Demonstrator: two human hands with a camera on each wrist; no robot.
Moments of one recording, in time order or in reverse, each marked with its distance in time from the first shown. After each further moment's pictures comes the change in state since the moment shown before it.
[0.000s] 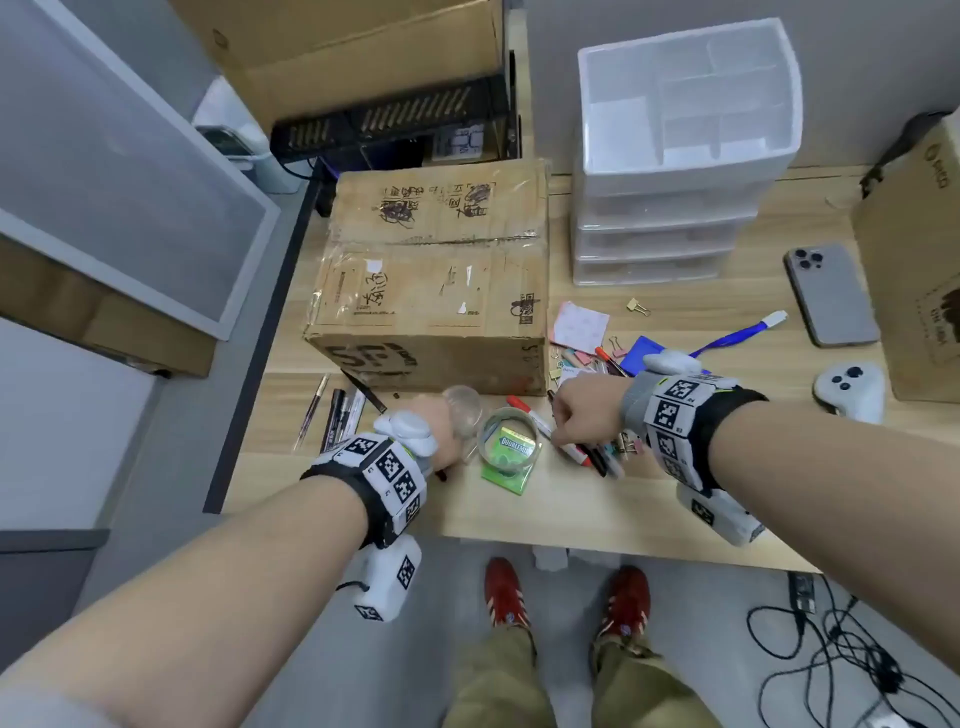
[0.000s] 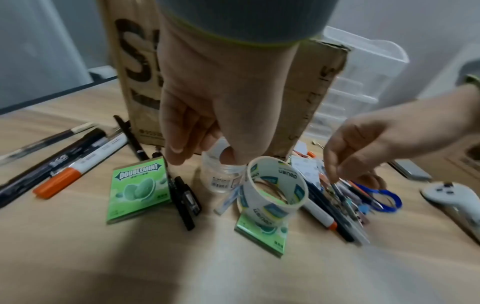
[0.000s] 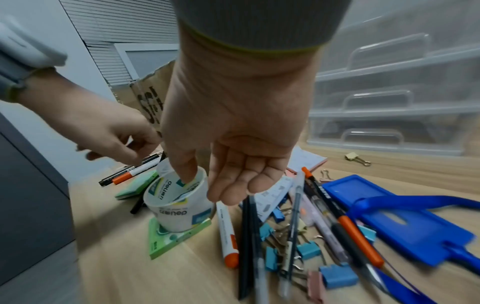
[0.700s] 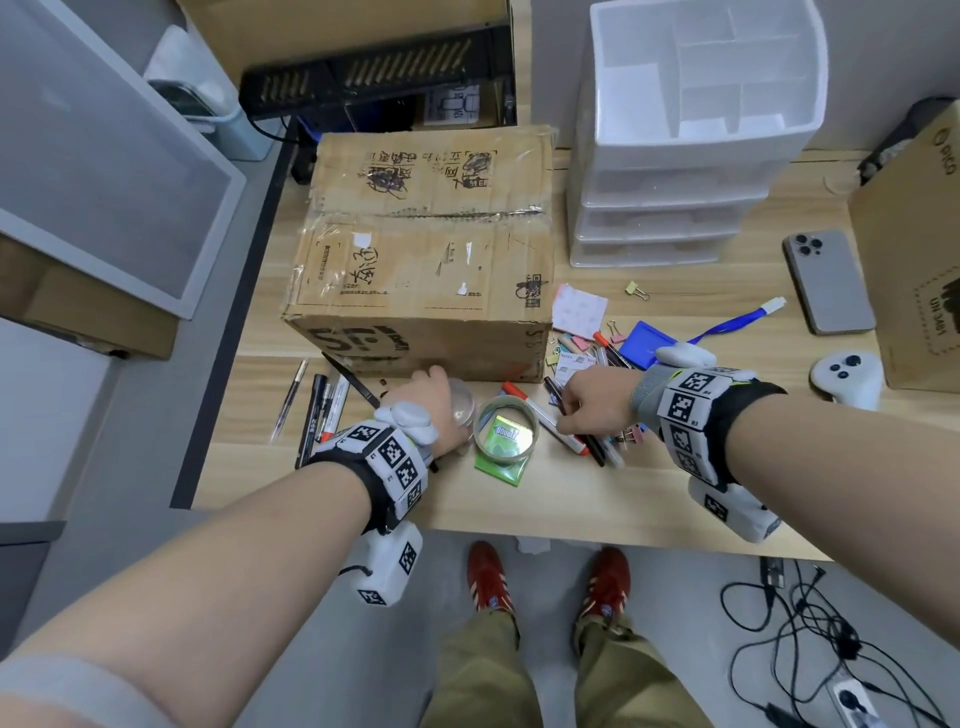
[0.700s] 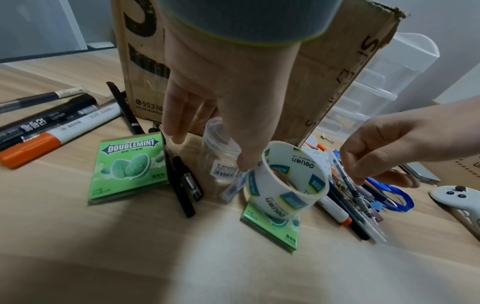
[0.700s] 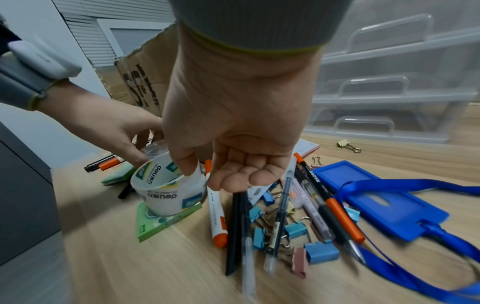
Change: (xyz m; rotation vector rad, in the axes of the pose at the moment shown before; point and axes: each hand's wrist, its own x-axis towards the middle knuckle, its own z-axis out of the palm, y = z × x) left_hand 0.034 0.000 0.024 -0.077 0.091 -0.044; right_hand 0.016 0.012 0.010 -0.009 -0.054 0.112
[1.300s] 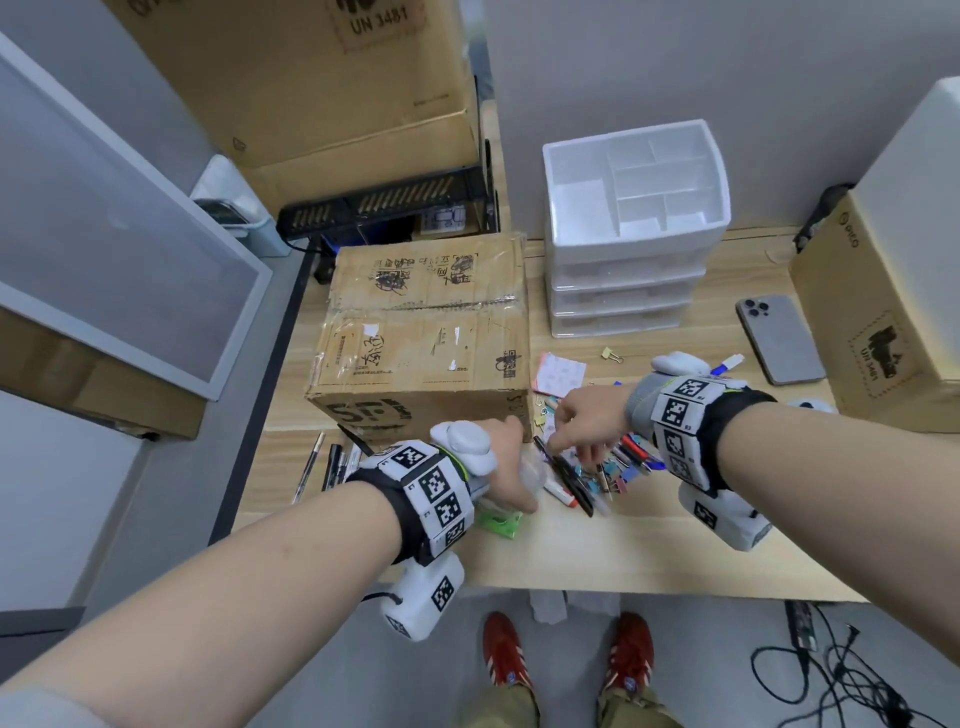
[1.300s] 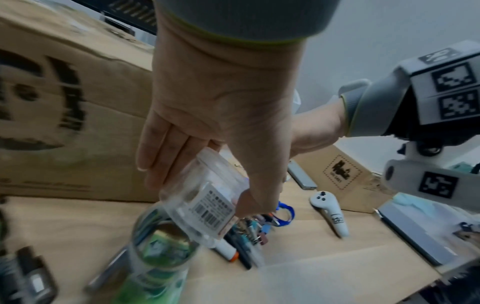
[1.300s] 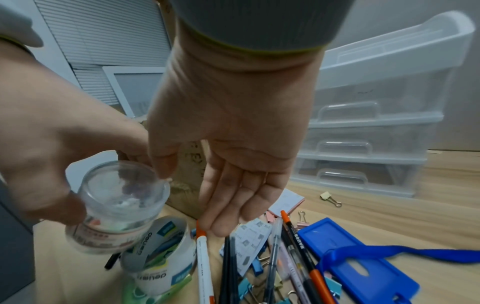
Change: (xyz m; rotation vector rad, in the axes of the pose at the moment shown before) left_hand -0.075 0.059 -0.095 0.119 -0.141 0.366; right_hand -0.054 -0.009 -0.055 0.272 -0.023 -0.036
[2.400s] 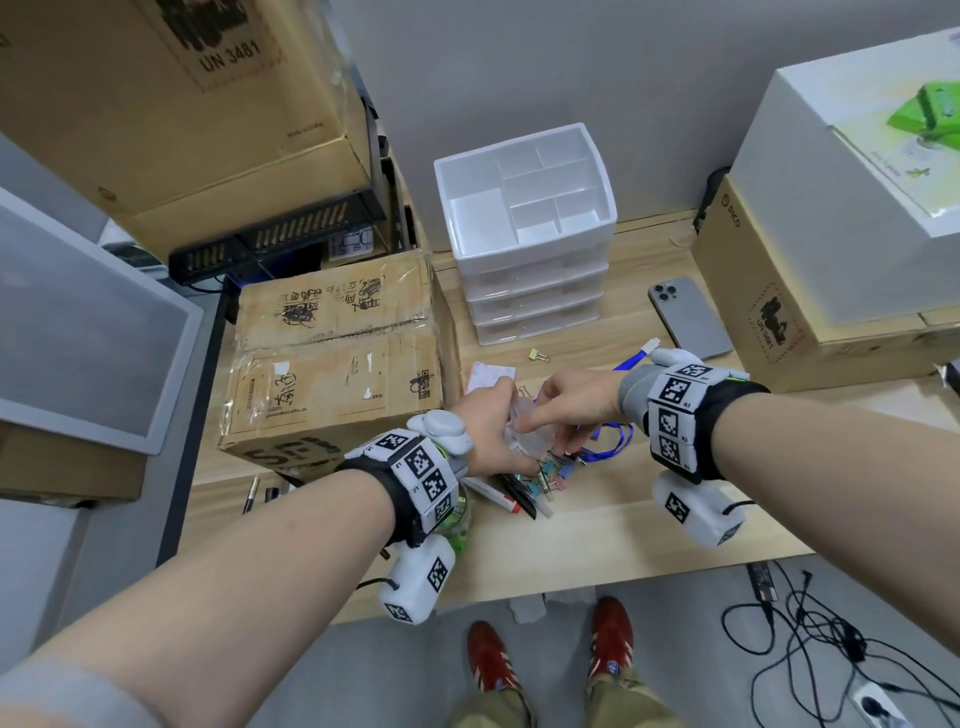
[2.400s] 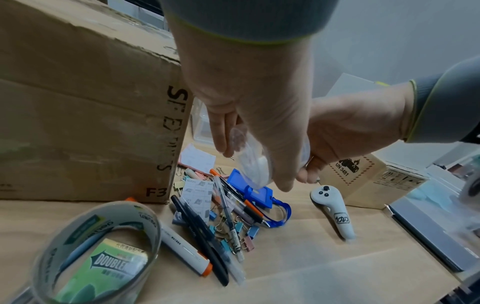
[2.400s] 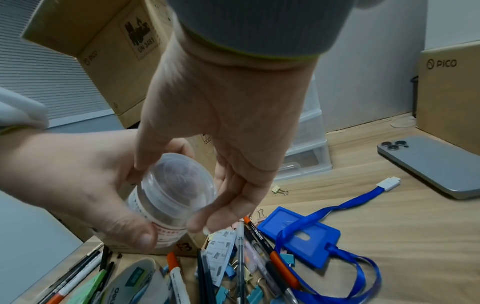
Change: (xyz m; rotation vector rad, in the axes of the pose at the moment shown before) left_hand 0.057 0.055 -0.024 -0.262 0.300 0.295; right_hand -0.048 0.070 -0.018 0.523 0.153 0.015
